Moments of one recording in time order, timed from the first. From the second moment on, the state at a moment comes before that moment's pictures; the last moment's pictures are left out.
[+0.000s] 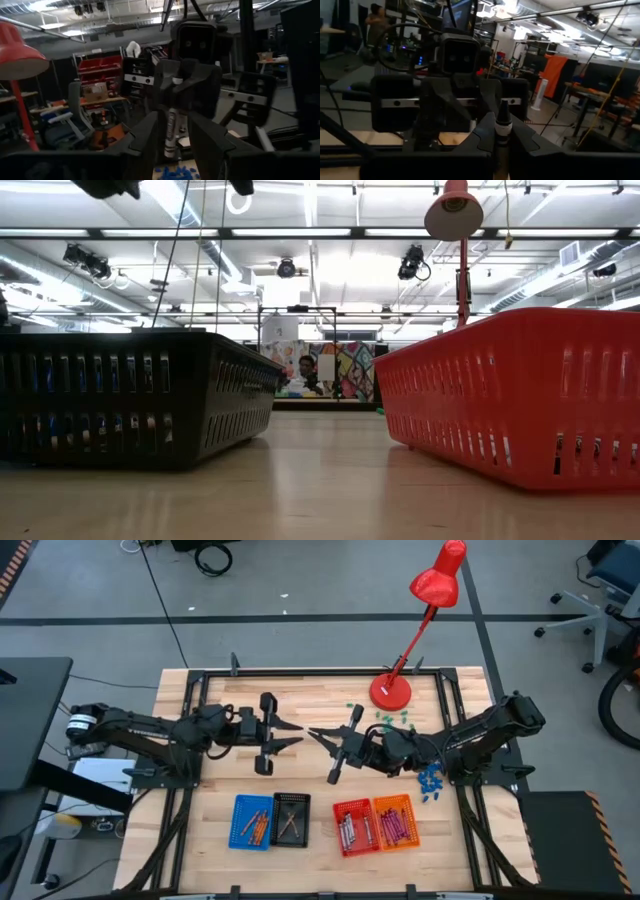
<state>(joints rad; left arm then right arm) -0.02 1.12 0.68 0.69 0.04 0.15 0.27 1.54 1.11 0.62 0.61 -0.35</state>
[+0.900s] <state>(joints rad) -0.17 0.98 0.68 0.12 -0.19 0.06 0.46 1.55 1.11 0.11 0.70 0.33</state>
